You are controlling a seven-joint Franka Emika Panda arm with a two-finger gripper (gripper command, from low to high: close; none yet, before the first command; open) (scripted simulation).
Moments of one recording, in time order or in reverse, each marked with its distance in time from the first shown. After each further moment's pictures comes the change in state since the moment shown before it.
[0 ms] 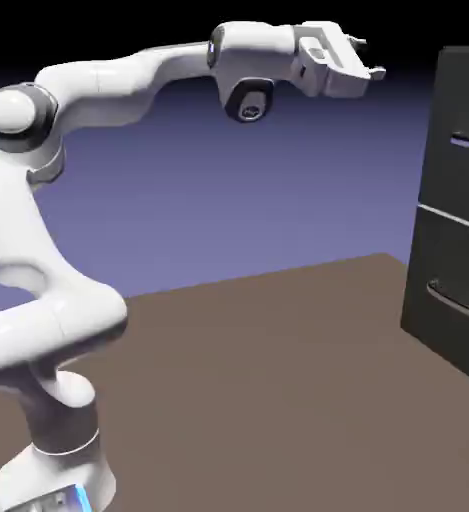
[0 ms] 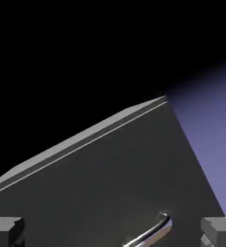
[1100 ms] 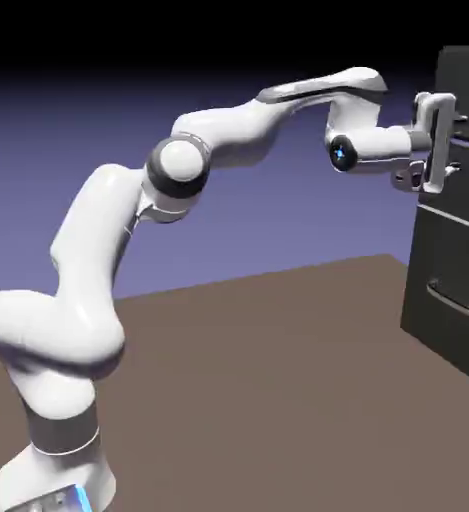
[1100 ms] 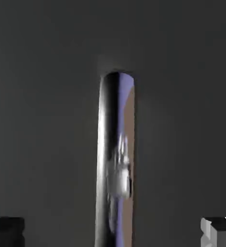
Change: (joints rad) arm -1.114 -0.120 0.989 0.816 1.074 0.017 -0.053
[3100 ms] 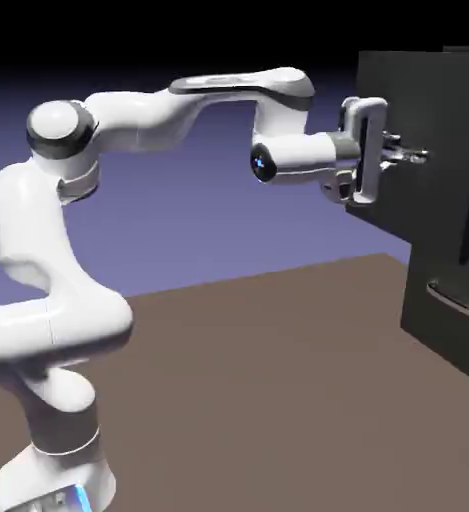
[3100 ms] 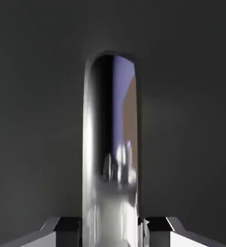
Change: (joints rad) arm 1.021 0.013 -0.911 -0.981 0.225 -0.307 -0.101
